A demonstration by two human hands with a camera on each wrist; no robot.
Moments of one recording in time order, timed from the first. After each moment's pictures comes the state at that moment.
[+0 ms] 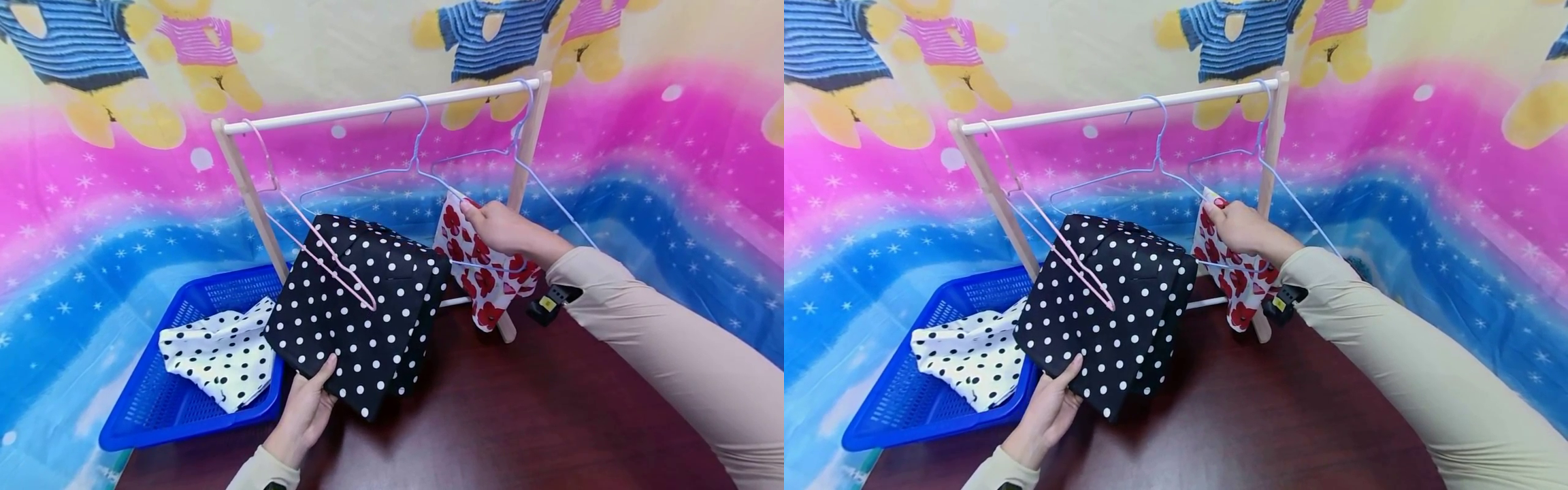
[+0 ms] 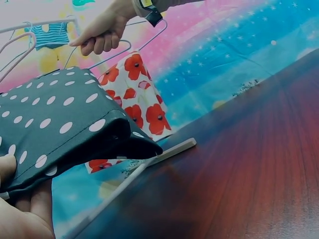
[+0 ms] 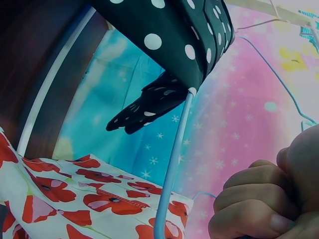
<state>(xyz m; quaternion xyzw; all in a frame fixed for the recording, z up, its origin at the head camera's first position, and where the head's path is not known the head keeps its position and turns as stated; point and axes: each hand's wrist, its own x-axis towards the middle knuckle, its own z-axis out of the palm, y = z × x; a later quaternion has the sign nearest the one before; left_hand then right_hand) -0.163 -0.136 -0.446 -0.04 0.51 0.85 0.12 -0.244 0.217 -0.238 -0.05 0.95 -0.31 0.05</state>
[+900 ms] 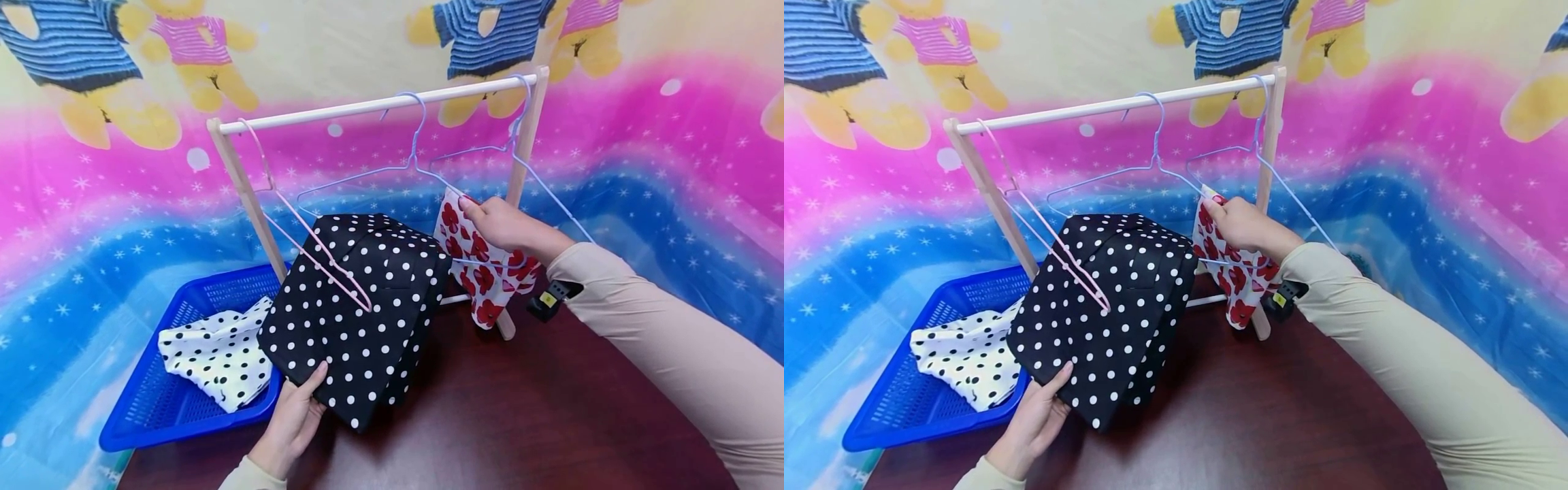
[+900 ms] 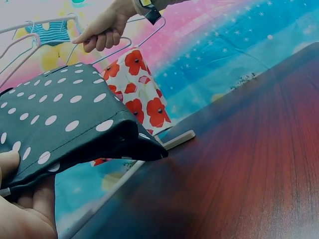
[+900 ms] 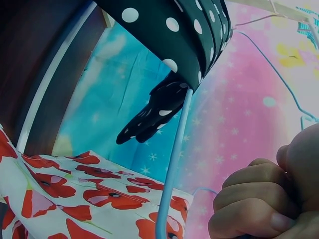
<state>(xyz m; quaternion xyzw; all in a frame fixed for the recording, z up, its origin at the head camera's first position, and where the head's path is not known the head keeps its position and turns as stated) -0.154 -0.150 -0.443 -0.06 0.54 0.83 0.13 -0.246 0.222 -0.238 -0.06 0.95 -0.31 0.04</state>
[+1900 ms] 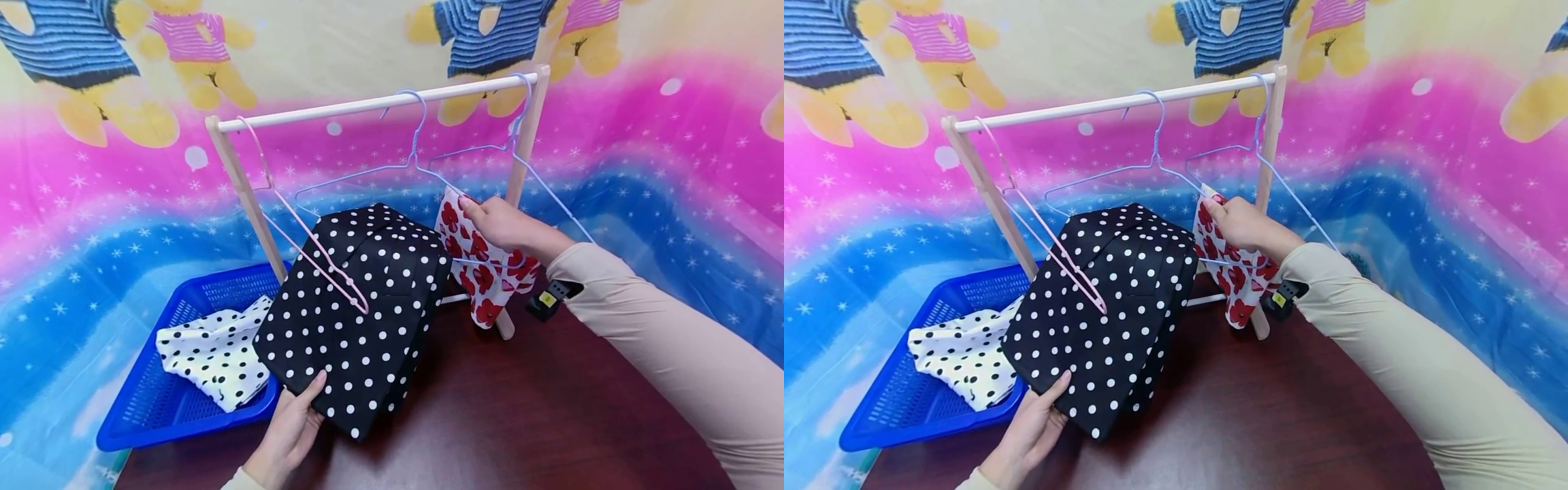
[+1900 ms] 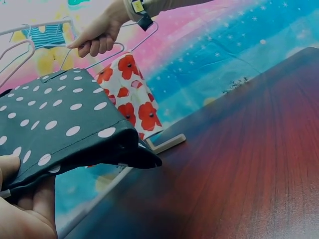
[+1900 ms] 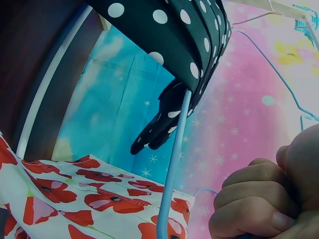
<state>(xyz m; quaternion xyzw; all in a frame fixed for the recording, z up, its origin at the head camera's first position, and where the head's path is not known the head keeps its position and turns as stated) -0.143 -0.154 -0.445 -0.07 0.55 0.82 0.14 -0.245 0.223 -0.239 -0.05 0.94 -0.33 0.05</state>
